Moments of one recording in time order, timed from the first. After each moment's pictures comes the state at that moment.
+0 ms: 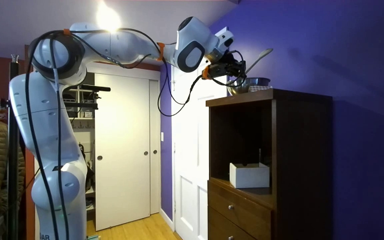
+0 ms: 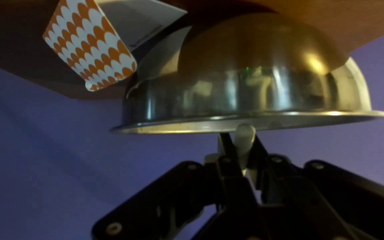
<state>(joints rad) 0.02 -0.26 -0.08 -1.84 0.42 2.70 -0.44</state>
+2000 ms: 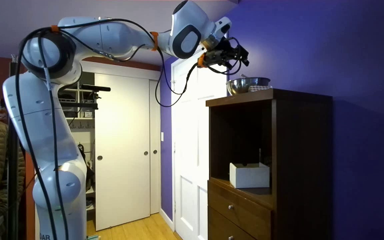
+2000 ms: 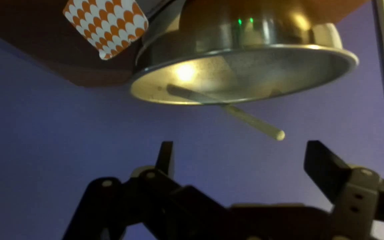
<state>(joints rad) 0.05 -0.31 -0.13 -1.78 0.39 2.58 -0.39</state>
